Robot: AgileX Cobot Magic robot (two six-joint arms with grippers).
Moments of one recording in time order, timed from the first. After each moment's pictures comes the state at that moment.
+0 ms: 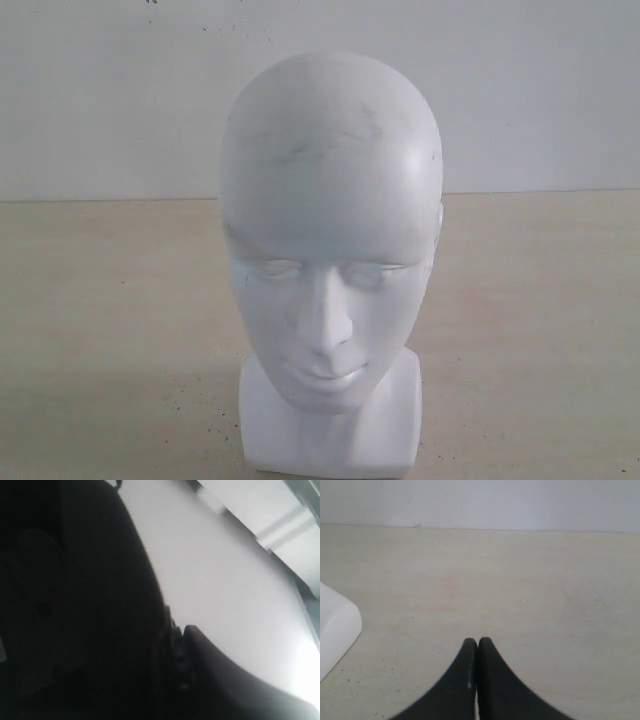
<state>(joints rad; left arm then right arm) -0.56 0.09 -0.44 -0.07 -0.60 0.02 0.08 0.00 0.00 0.06 0.35 -0.04</state>
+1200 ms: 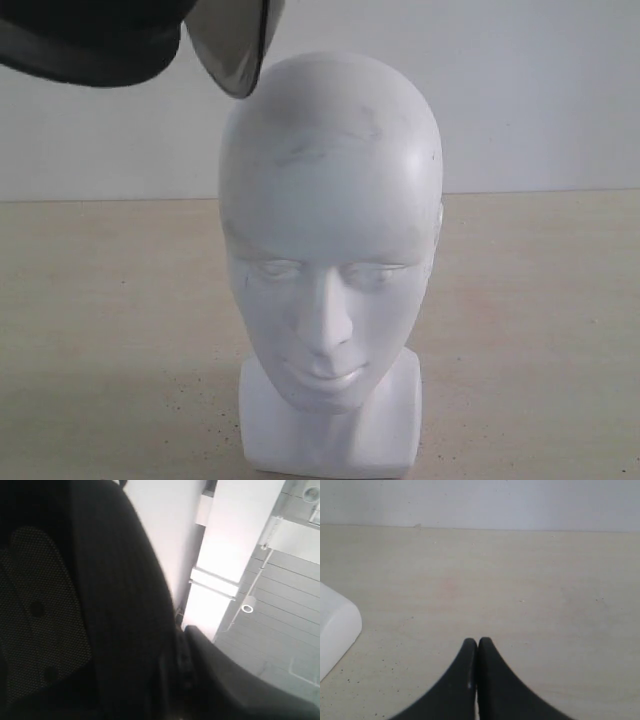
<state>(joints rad) -0.56 0.87 -0.62 0.12 -1.11 -1.06 0.08 0.00 0.00 0.06 0.35 -0.04</state>
